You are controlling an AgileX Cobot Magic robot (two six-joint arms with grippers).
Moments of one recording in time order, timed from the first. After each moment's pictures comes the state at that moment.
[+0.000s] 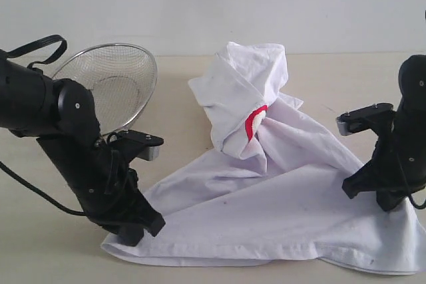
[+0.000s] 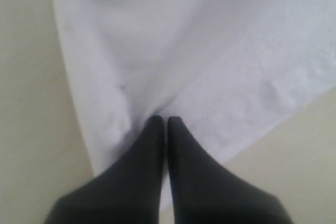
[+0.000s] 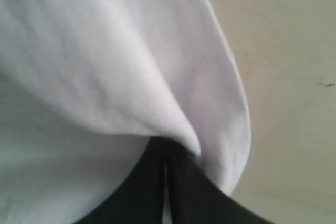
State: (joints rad) left arm -0.48 1.89 -0.92 -0.38 0.69 0.38; right arm 0.02 1.83 -0.92 -0.09 0.72 -0.11
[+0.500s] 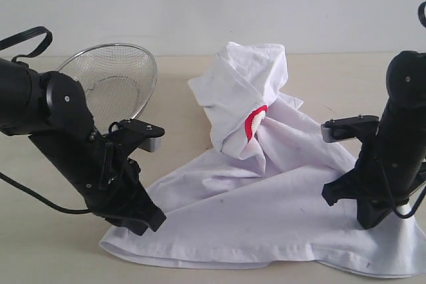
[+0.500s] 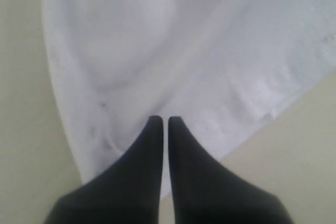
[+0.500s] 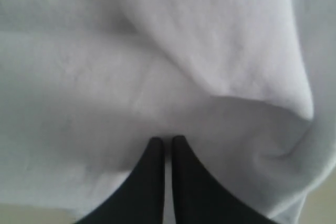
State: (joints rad) left arm -0.48 1.83 -0.90 -0.46 0.65 0.49; right arm 0.08 1.82 -0.92 0.10 0.83 -0.16
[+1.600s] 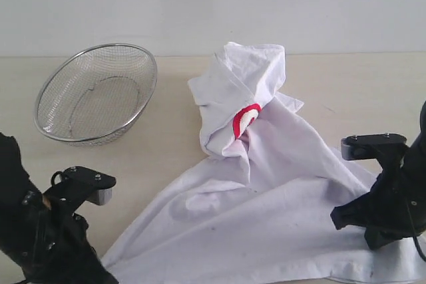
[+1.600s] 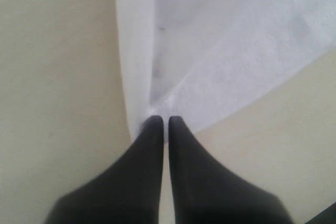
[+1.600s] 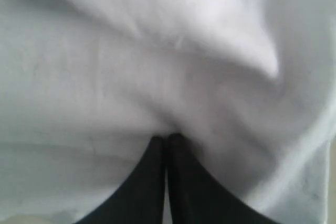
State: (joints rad) left arm -0.48 1.62 -0.57 -0.45 0.56 0.38; right arm 0.08 1.71 -0.64 0.13 0.58 -0.08
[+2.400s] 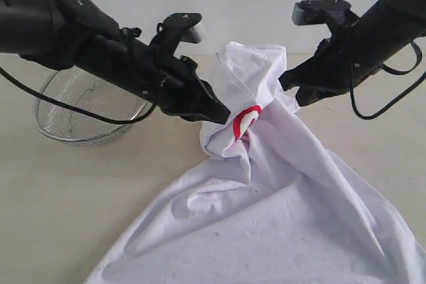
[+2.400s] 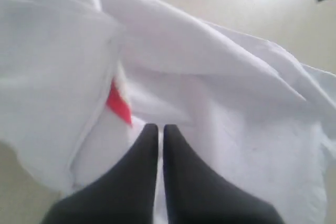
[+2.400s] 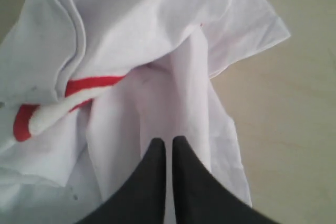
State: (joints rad) left arm -0.48 1.88 -1.24 -1.02 0.64 1.09; right arm 0.08 1.79 -1.24 0.43 0.68 -0.49
